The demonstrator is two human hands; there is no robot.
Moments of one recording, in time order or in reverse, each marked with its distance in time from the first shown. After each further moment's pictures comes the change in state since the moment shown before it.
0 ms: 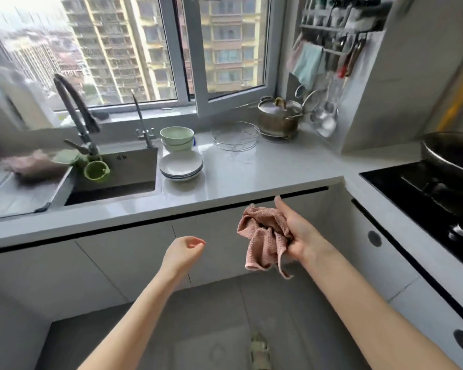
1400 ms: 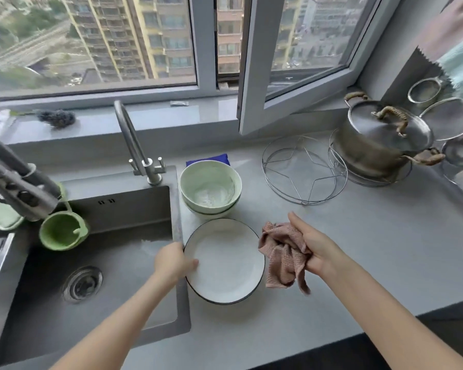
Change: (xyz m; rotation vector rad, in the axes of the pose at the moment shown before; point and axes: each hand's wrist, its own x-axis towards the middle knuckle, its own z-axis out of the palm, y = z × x) left_hand 0.531 -0.014 -0.143 0.537 -0.136 -0.232; right_hand 0.472 -0.143 0.159 -0.073 0.207 0.177
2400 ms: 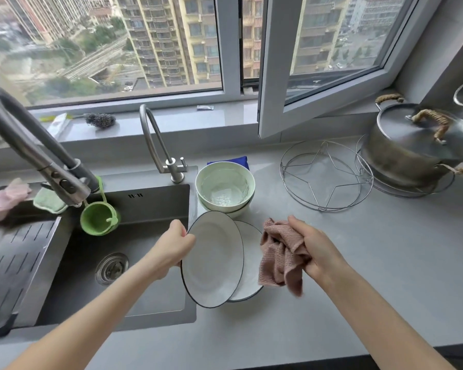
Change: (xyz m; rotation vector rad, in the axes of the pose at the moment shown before) left_hand -0.067 0.033 -0.057 -0.441 0.077 -0.046; right_hand -0.014 -0.002 0.012 -0.063 -0.108 -0.180
